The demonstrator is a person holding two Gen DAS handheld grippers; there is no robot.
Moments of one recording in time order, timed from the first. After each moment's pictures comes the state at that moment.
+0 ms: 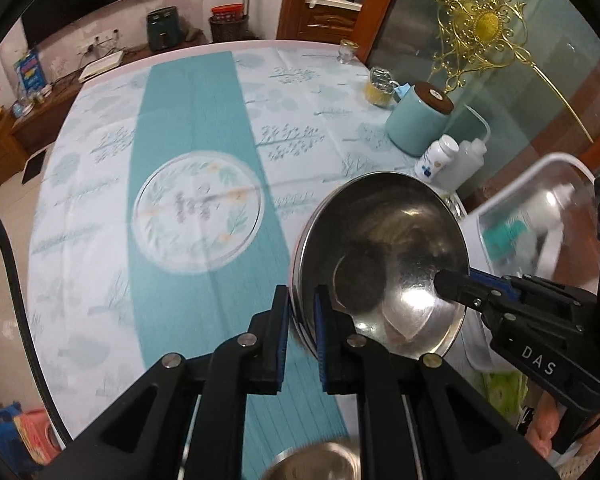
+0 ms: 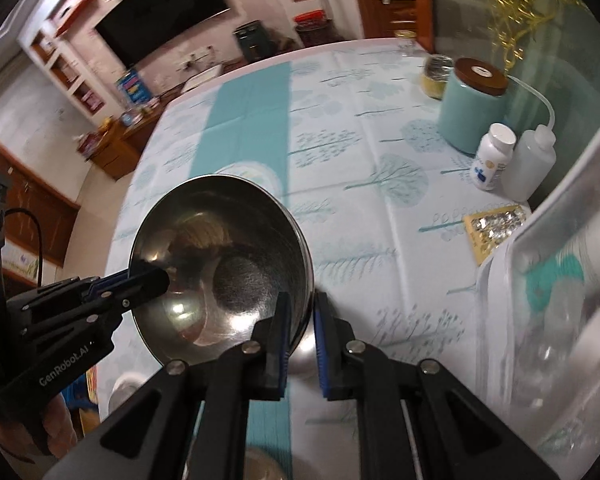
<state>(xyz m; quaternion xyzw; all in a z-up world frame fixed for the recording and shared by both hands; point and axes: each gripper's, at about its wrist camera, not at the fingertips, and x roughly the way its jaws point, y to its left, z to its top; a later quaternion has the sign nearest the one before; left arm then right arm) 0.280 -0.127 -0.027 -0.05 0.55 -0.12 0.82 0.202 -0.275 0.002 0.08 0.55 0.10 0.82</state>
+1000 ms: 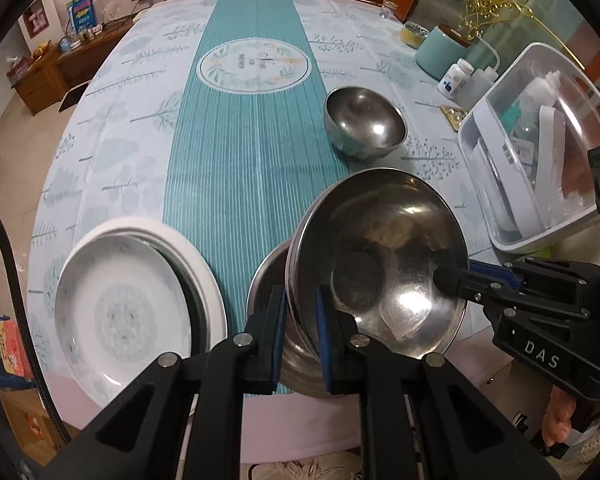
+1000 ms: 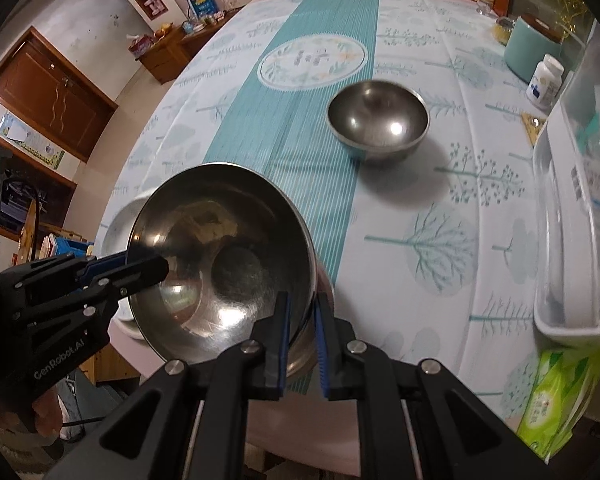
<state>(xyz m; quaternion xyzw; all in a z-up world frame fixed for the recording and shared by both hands) 0.064 -0.112 -0.092 -0.08 0.59 -0.05 0.80 0.023 -0.231 -0.057 -0.01 0.61 0.21 0.76</state>
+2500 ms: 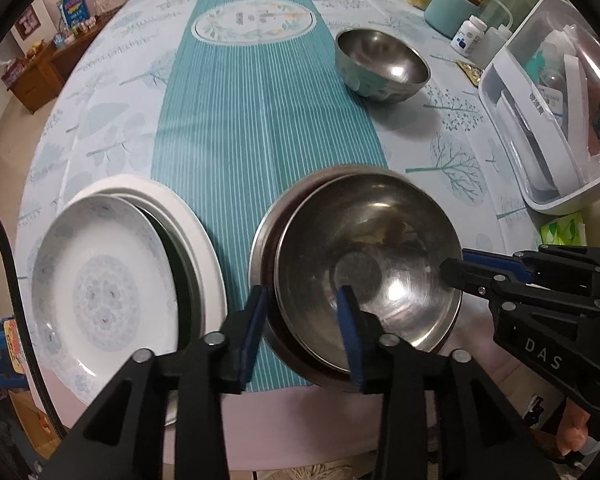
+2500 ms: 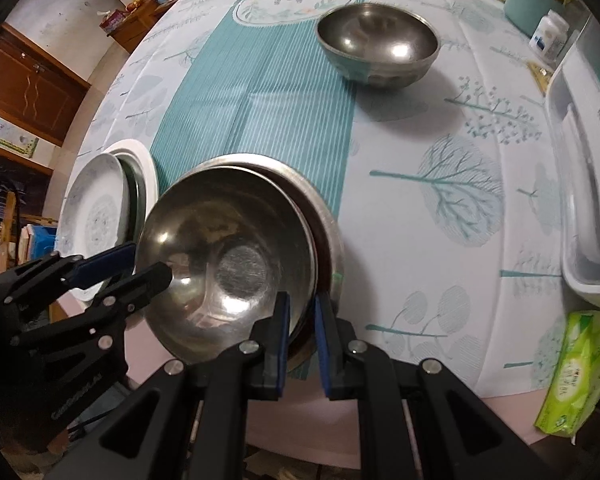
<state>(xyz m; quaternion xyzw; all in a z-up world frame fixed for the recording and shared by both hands) 0.056 -0.115 -0.149 -0.04 0.61 -0.04 0.79 0.010 -0.212 -0.113 -0.03 0.66 0.16 0.73</state>
